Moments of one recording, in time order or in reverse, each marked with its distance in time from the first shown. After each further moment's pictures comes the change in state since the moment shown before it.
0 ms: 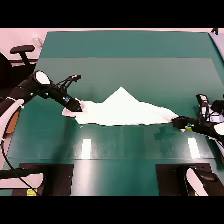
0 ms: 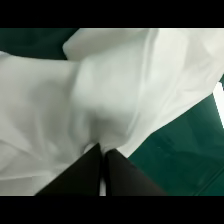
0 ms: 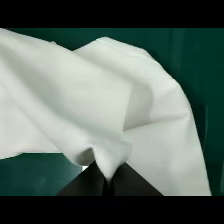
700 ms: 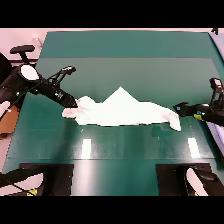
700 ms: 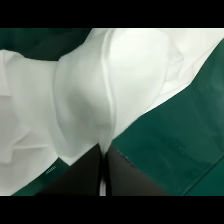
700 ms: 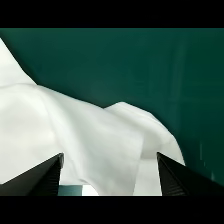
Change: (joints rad) left arm 0.000 0.140 0.027 0.054 -0.043 -0.037; right arm -0.011 0.000 0.201 -0.002 0.080 0.052
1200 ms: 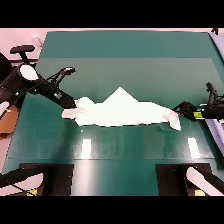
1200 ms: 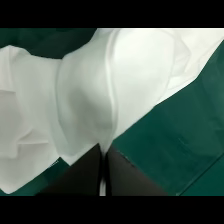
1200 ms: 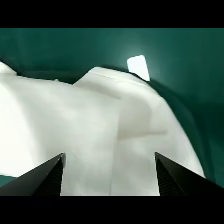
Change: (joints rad) left arm 0.000 0.006 0.000 0.023 -0.019 -0.008; right arm -0.140 -0.353 0.097 0.111 0.193 0.054
